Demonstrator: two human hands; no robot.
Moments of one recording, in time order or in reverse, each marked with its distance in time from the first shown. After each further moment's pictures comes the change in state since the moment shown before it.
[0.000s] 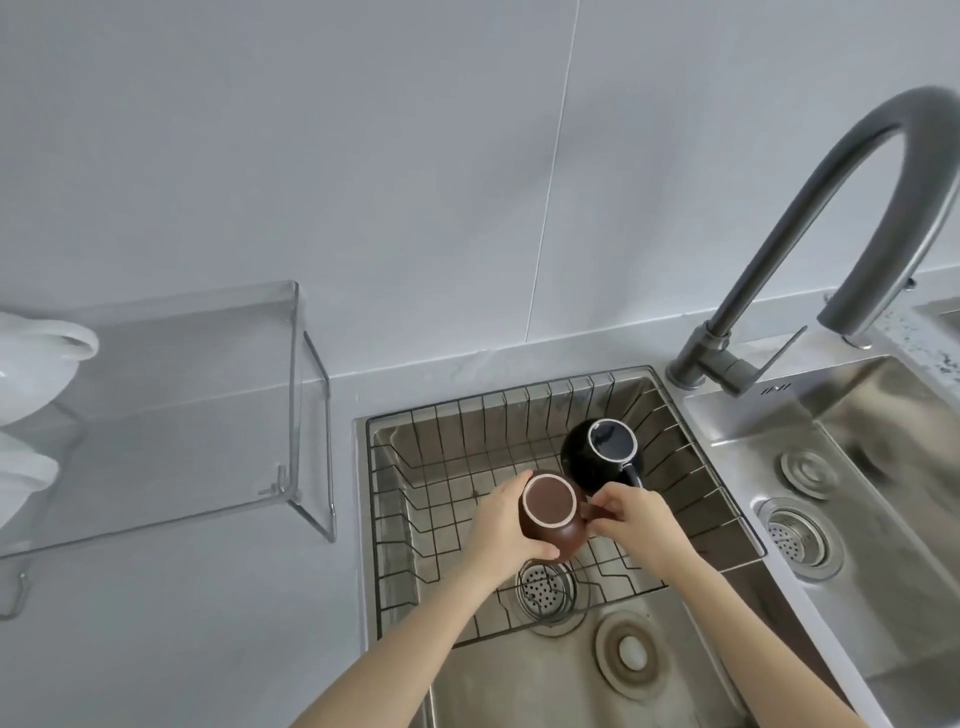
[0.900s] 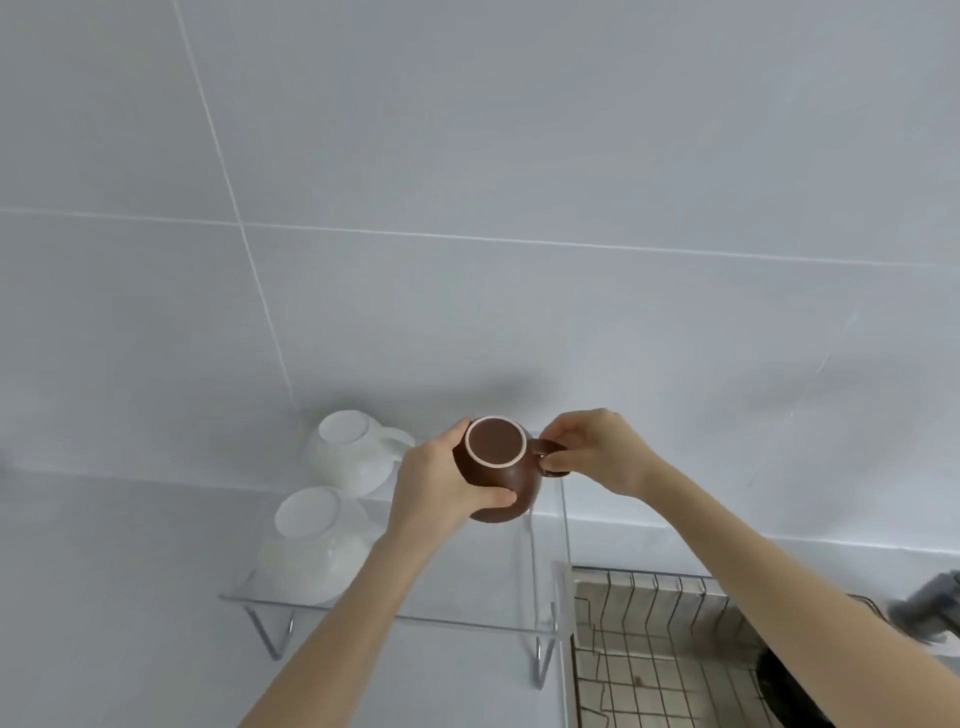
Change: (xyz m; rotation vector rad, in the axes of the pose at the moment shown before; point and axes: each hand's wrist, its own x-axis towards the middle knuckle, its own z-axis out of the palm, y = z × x) left_hand -0.099 -0.006 -0.328 -0.066 0.688 0.065; right_hand 0.023 -0.367 0.001 0.127 -0.197 -0.639
